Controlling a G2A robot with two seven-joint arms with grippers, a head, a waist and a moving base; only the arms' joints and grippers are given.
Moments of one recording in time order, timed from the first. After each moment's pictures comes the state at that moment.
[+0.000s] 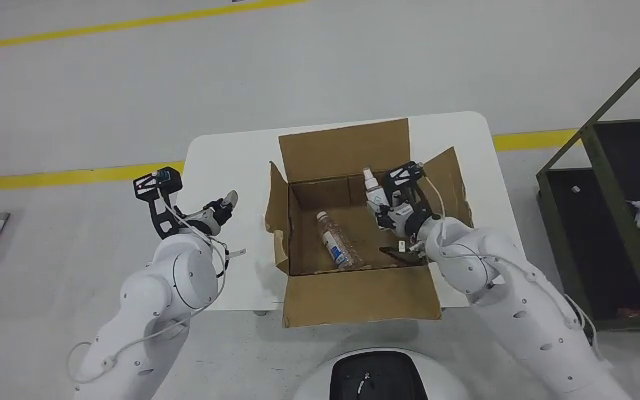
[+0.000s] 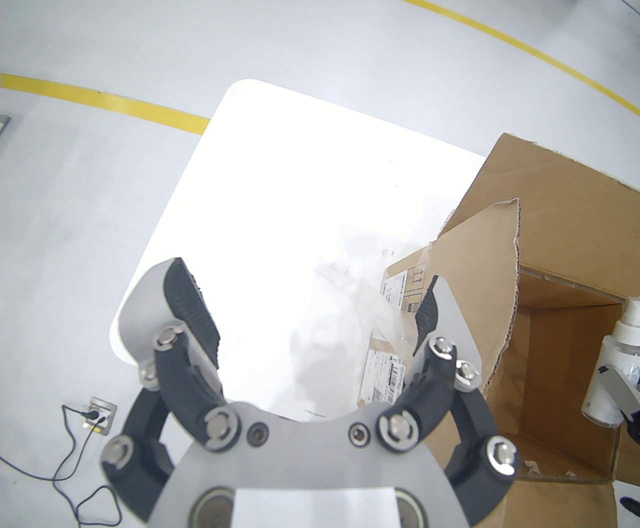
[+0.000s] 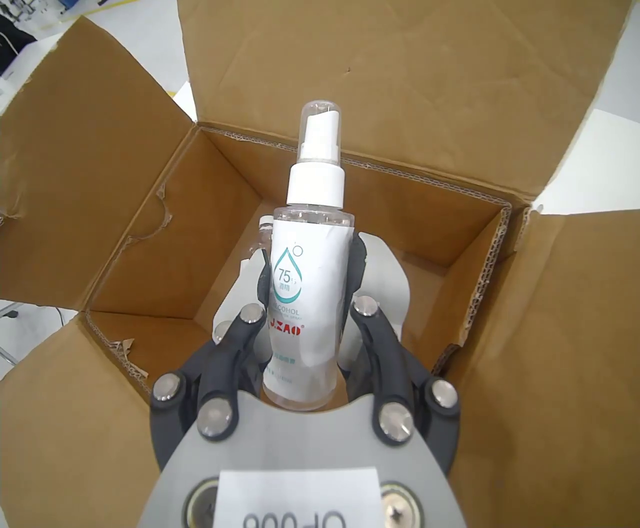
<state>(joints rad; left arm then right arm) 0.94 -0.83 -1.18 -2.05 0.98 0.83 -0.99 -1.03 -1.29 1.12 -1.71 -0.95 0.05 0.68</state>
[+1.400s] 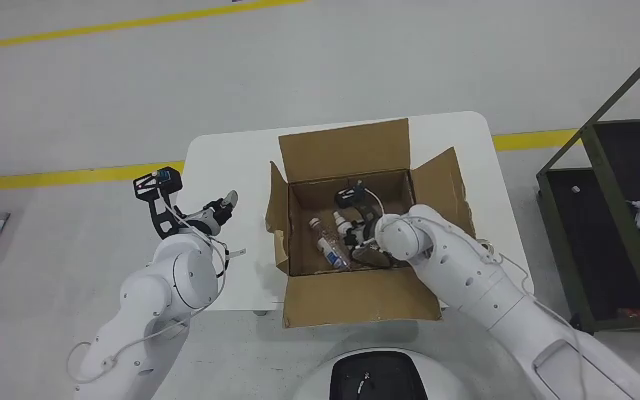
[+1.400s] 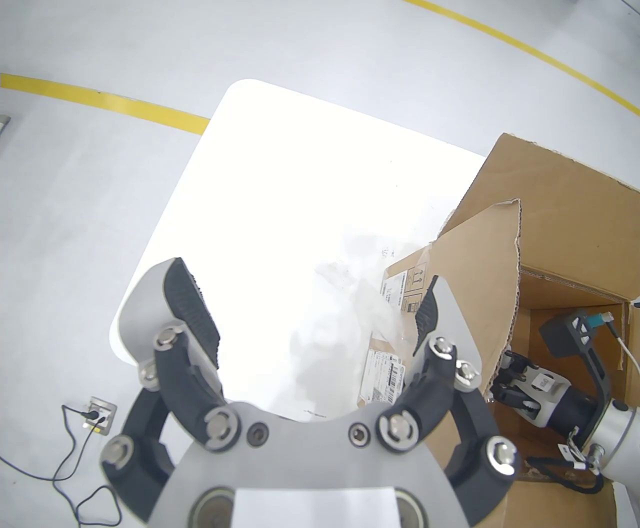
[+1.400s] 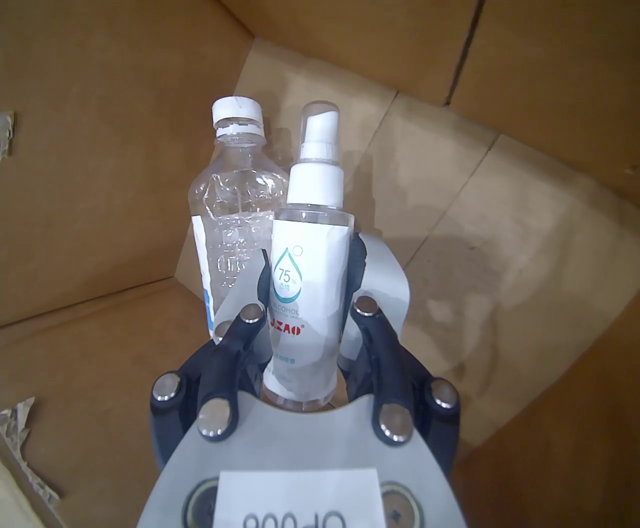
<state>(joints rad) 0.94 -0.83 -1.18 -2.05 0.98 0.83 -0.99 -0.66 -1.46 0.82 -1.06 -0.70 0.03 0.84</state>
